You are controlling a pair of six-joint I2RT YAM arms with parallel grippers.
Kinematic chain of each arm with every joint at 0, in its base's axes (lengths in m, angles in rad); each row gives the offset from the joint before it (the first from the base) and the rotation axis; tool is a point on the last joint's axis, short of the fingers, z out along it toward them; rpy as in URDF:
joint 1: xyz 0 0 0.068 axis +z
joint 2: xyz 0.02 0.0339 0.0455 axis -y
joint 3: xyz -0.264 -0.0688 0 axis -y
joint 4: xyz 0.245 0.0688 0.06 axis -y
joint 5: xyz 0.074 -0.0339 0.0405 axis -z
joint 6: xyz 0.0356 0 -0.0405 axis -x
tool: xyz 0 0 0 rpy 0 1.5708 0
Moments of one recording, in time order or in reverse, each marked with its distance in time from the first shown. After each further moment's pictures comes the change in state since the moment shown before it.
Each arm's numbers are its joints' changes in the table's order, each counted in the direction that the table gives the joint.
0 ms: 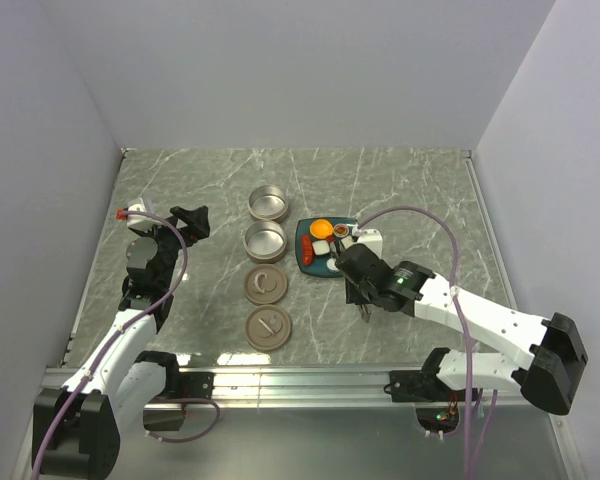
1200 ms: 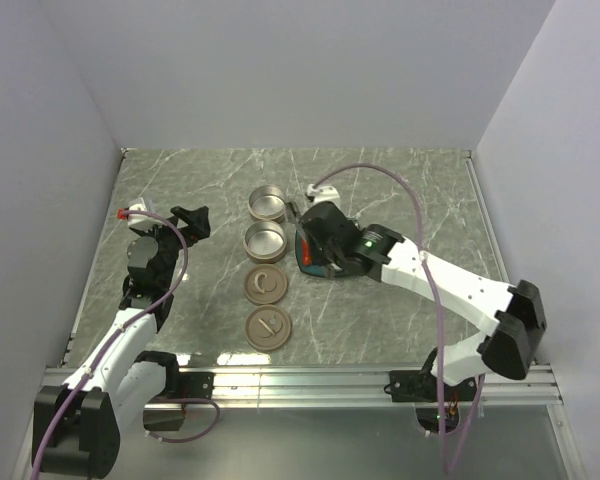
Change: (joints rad) left arm 0.000 -0.011 0.000 0.003 0.000 0.000; right arm 0.018 -0.263 0.385 0.082 -0.007 0.201
